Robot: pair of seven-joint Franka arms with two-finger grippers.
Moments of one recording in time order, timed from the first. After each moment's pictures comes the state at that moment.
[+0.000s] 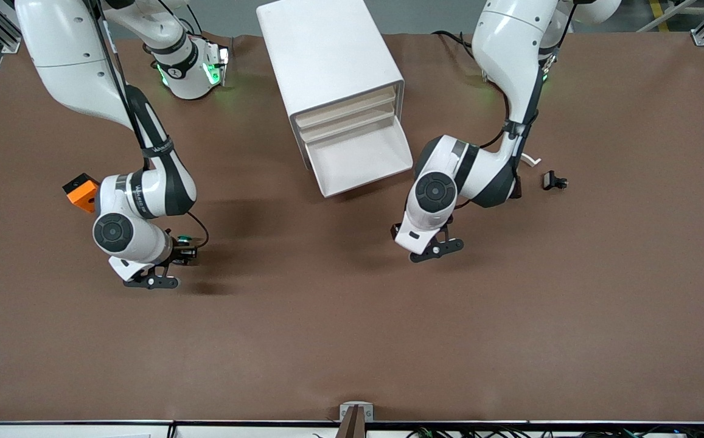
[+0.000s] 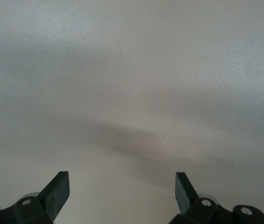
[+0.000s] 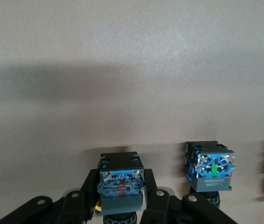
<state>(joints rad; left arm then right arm) -0.80 0.65 0.24 -1.65 -0.20 2.14 -0.74 0.20 0.57 -0.08 -1.88 -0.06 2.30 0.20</state>
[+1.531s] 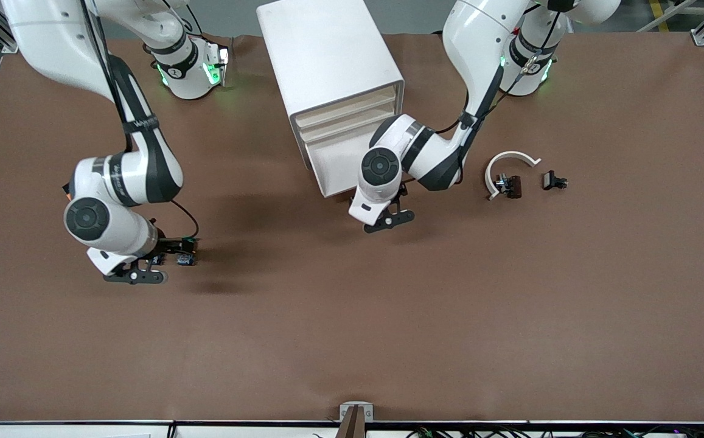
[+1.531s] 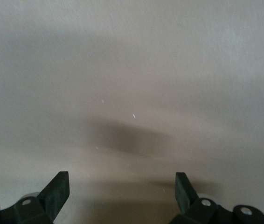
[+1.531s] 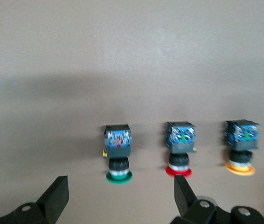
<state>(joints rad) -0.82 0.67 0.05 -1.61 -0.20 2.11 -0.93 0.20 0.39 -0.08 -1.85 -0.06 2.12 0.20</state>
